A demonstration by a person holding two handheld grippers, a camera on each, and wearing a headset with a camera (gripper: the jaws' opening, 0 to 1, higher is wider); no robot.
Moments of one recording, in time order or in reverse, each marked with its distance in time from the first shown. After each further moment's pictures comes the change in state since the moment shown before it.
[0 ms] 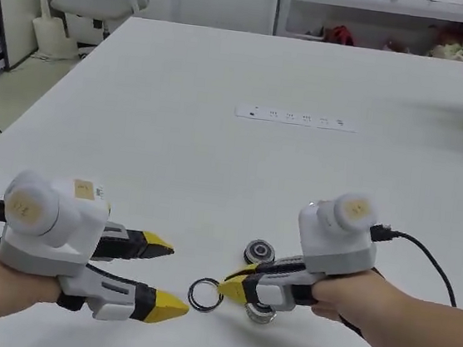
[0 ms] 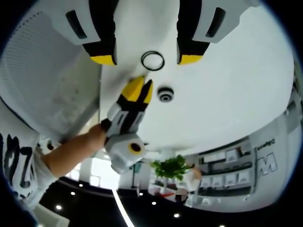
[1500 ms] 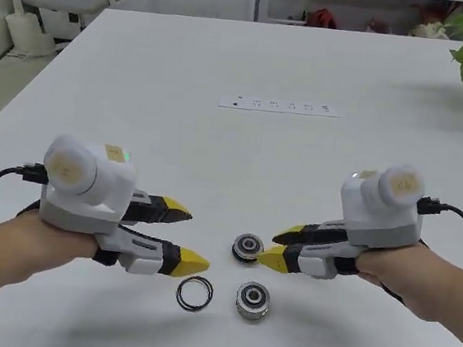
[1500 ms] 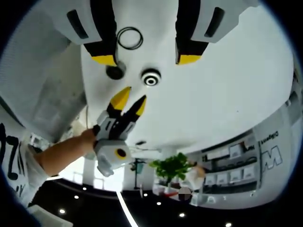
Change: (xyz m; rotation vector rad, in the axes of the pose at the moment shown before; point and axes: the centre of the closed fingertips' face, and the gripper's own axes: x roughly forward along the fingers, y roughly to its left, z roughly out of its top) left arm 0.044 0.039 0.030 0.053 0.006 -0.012; right arm -0.052 -0.070 0.007 -0.101 -0.033 -0.181
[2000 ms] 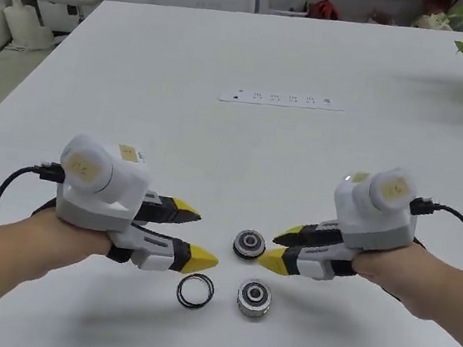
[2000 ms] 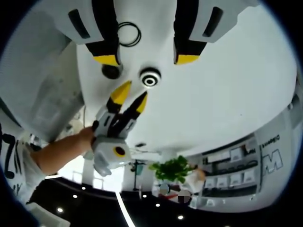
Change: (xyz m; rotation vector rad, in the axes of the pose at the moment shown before) left arm 0.017 0.007 -0.006 -0.024 0.010 -0.015; right arm 0.011 -0.008 -0.012 -0.038 0.039 -0.008
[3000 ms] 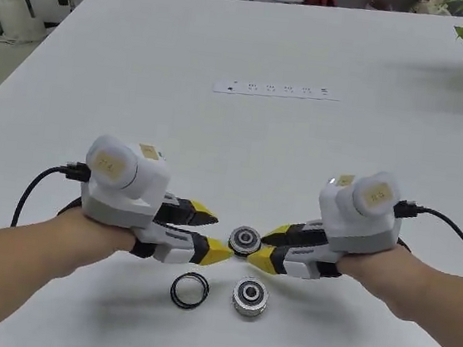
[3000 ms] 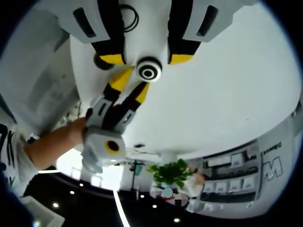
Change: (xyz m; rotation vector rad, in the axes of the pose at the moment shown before) left arm 0.034 0.002 0.005 -0.052 0.000 -0.026; right arm 0.015 -0.004 -0.005 -0.025 -0.017 -0.003
